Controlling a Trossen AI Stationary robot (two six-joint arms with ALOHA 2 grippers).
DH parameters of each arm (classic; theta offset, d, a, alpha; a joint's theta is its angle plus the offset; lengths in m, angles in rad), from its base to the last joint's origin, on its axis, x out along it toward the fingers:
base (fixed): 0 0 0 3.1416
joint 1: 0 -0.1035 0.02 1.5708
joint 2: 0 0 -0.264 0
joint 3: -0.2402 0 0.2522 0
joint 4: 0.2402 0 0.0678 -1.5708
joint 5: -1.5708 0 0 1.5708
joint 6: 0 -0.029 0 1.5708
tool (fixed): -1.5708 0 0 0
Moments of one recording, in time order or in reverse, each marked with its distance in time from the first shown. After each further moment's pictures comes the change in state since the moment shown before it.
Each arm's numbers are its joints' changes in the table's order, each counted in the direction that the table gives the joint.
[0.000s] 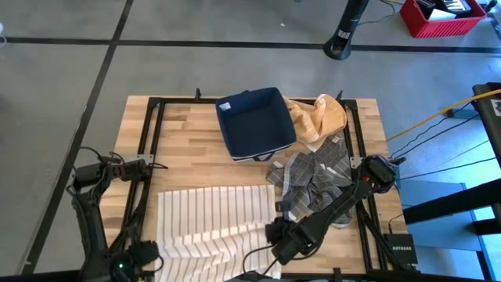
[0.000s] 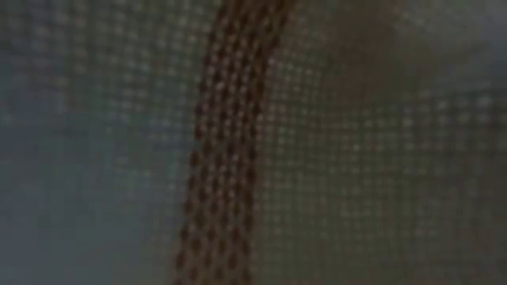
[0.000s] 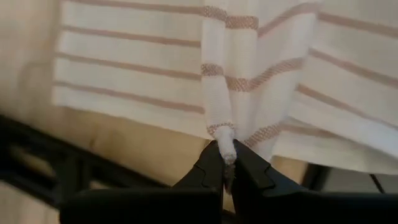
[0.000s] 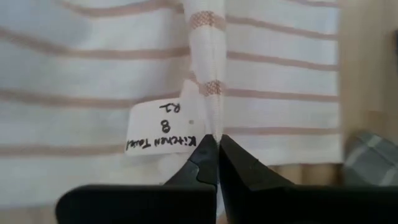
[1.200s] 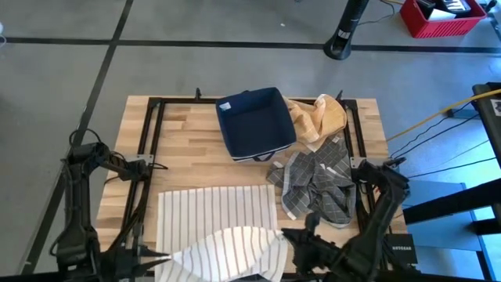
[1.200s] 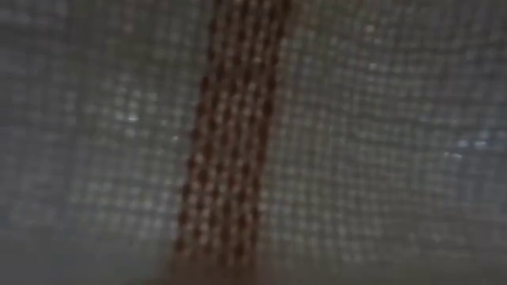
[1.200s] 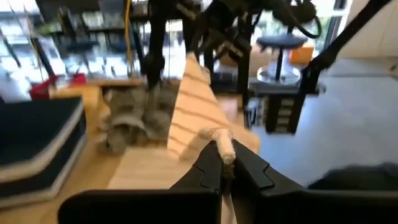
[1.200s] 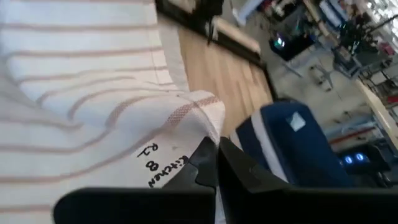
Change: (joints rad) left arm 0.048 -0.228 -0.005 -0.413 -1.047 -0.498; right arm -0.240 0.000 -0.531 0.578 0.579 -0.185
